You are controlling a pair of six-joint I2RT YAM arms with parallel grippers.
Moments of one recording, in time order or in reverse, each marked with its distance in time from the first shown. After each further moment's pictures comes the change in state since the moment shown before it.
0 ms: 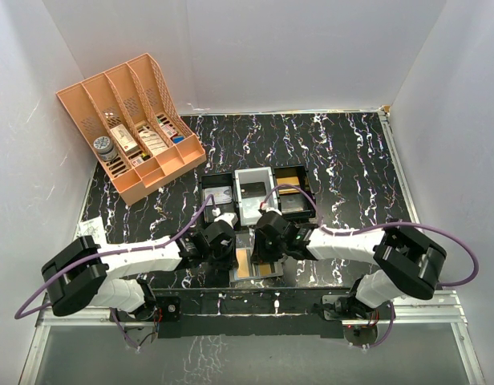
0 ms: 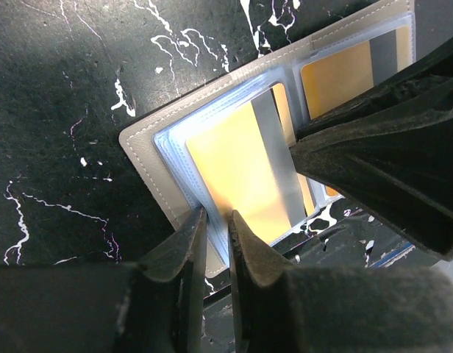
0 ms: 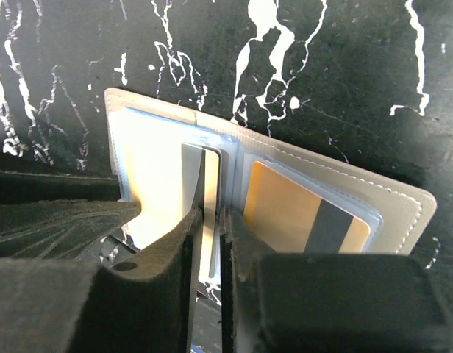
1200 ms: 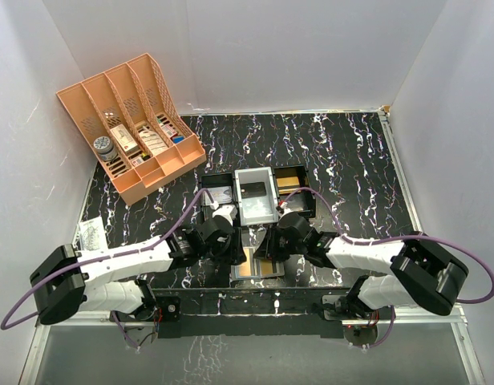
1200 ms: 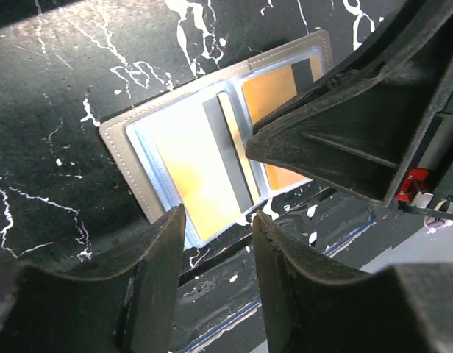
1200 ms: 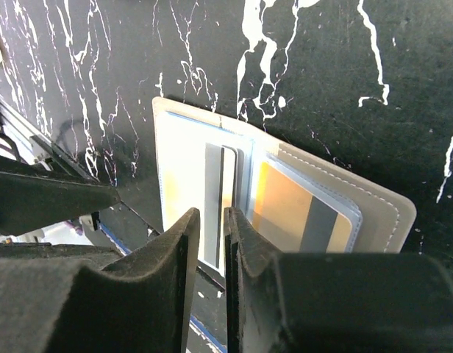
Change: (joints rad) left arm -0.016 -0.115 0.068 -0.085 -0.052 -0.035; right arm -0.090 -0.152 -0.187 0.216 -0.077 0.099
